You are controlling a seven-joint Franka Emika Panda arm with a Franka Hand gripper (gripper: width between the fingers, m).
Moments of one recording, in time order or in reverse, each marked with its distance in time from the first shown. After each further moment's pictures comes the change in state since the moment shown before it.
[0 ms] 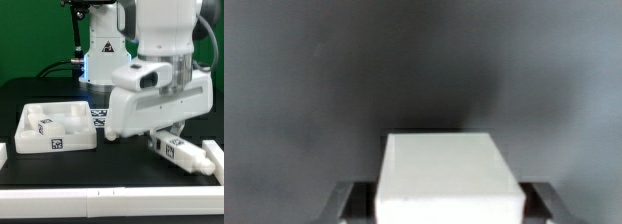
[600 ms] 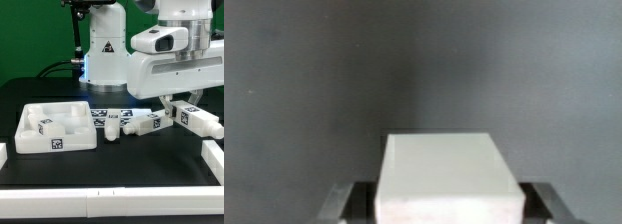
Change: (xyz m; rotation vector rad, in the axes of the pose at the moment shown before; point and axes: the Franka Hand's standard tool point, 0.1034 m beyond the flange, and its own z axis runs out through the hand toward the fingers) arm -0.007 -0.045 -0.034 -0.007 0.003 0.092
